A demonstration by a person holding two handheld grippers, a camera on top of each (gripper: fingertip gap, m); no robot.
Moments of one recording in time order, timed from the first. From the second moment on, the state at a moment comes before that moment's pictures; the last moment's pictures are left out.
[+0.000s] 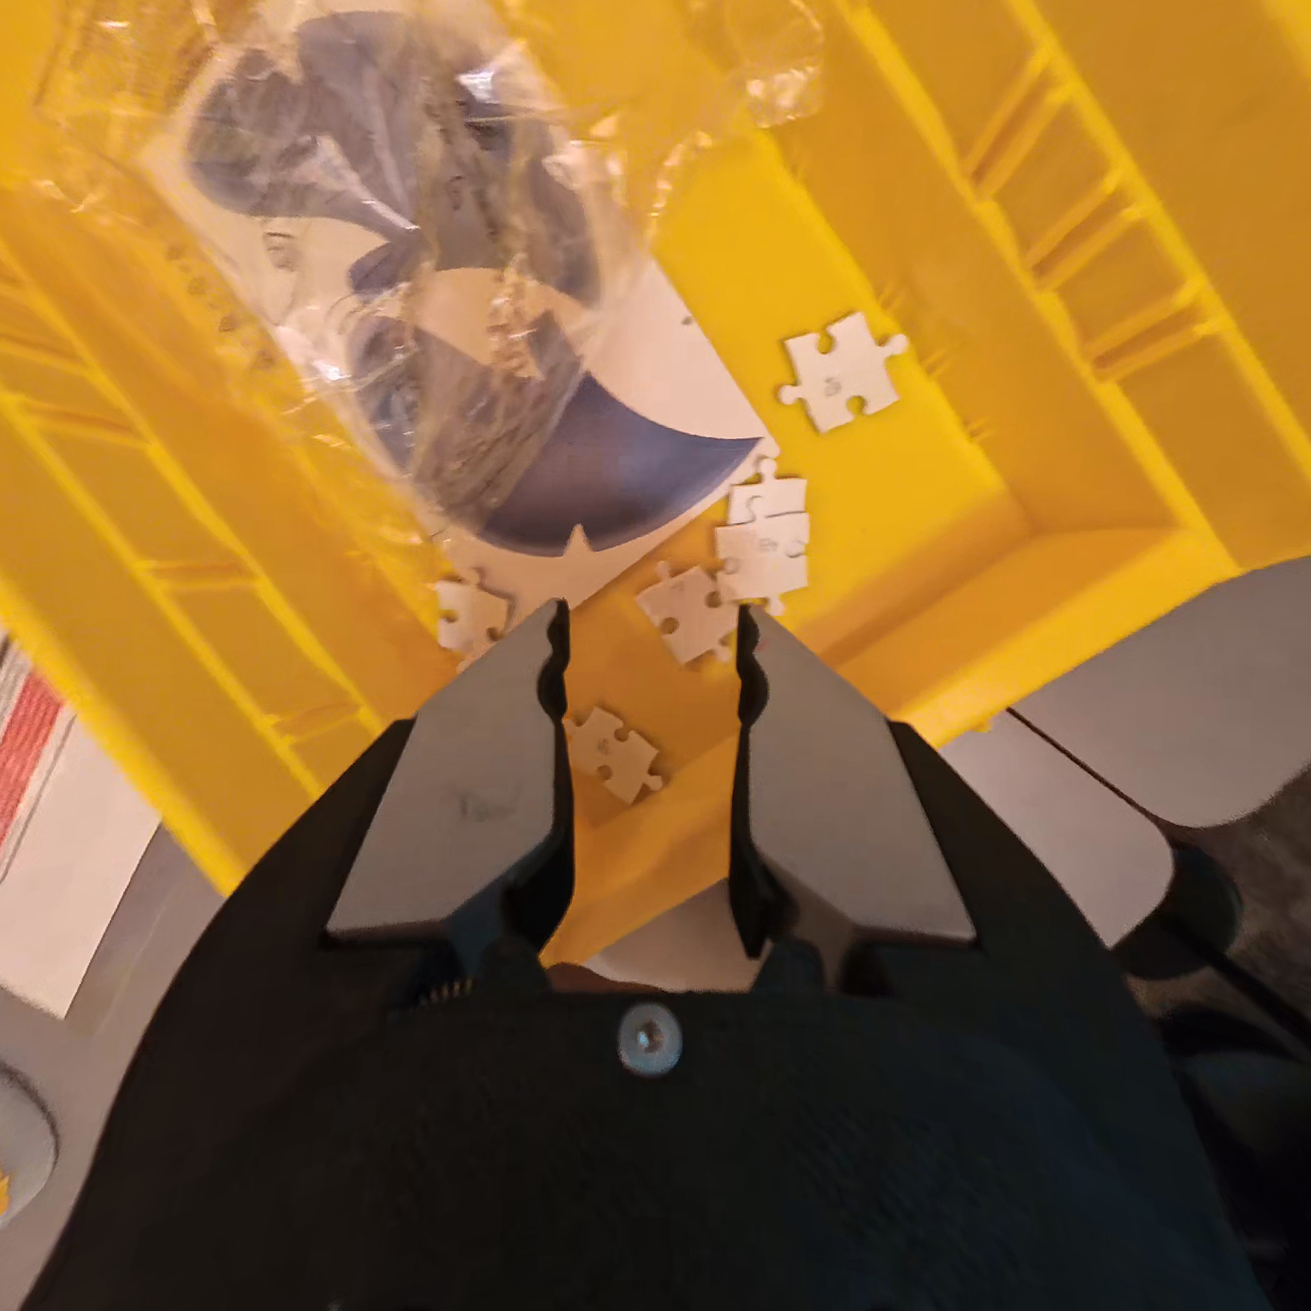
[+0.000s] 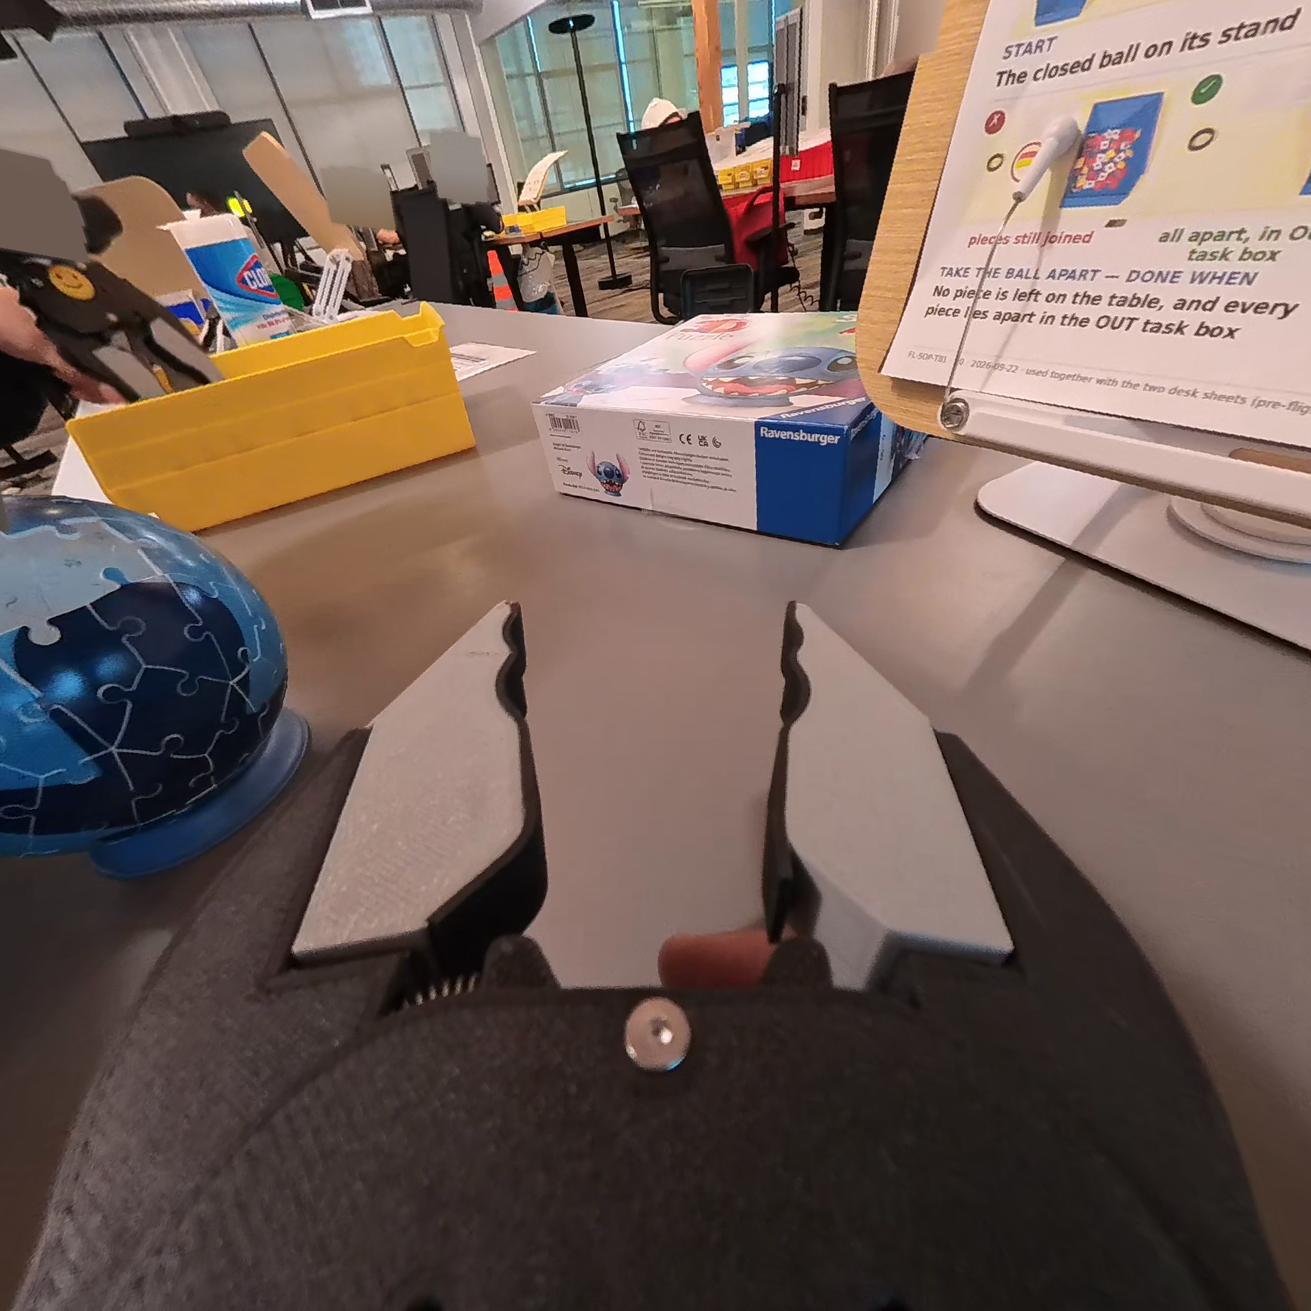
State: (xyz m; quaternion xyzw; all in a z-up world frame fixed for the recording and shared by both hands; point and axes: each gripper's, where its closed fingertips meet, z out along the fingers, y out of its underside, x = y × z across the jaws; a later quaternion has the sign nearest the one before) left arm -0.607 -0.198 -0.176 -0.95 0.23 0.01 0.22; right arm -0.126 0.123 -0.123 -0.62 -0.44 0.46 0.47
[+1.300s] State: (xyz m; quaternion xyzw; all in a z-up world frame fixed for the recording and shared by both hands) left arm -0.547 -0.133 -0.089 -0.91 0.27 -0.02 0.32; right arm -0.122 0.131 -0.115 -0.61 -0.40 0.49 0.47
